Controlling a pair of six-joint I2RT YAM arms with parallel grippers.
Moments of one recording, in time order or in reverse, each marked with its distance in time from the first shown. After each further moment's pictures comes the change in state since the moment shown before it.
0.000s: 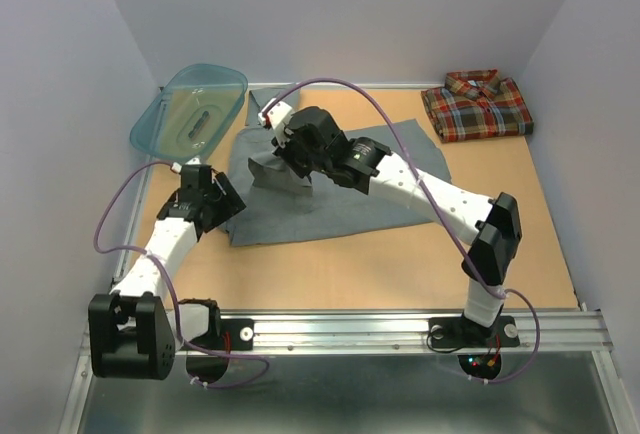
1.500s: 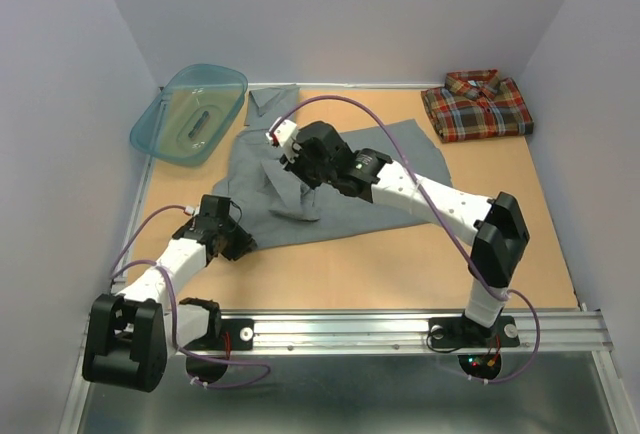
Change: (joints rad) left arm -0.123 -0.061 -0.233 0.016 0.057 -0.364; right arm -0.023 -0.018 -0.163 0.063 -0.010 -0.077
